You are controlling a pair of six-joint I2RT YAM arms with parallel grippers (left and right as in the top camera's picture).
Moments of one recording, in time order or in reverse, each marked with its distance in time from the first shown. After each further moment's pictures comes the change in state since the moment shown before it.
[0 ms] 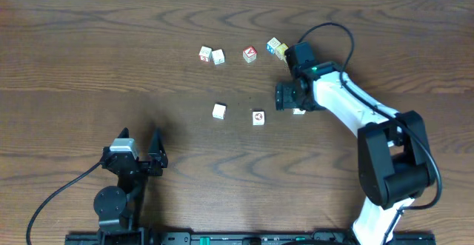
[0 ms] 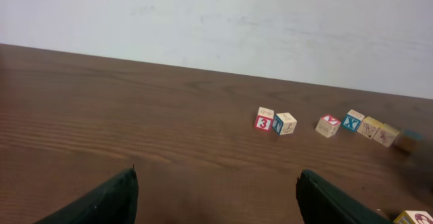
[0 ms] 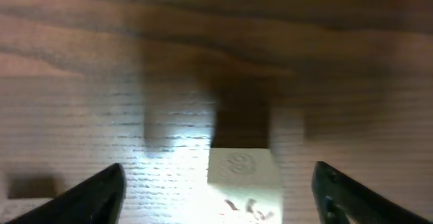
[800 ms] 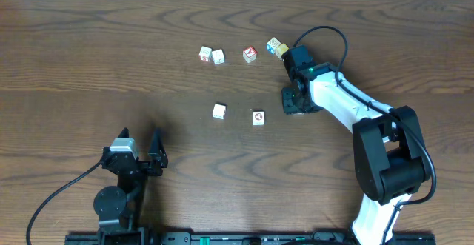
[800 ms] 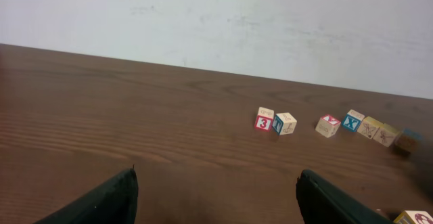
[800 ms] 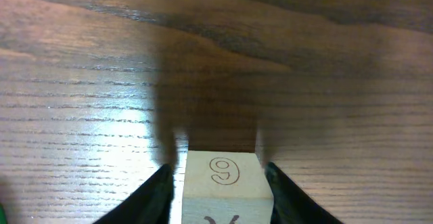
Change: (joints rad) left arm 0.000 0.000 0.000 0.000 0.000 0.000; right arm 0.003 0.029 0.000 -0.016 0.046 -0.065
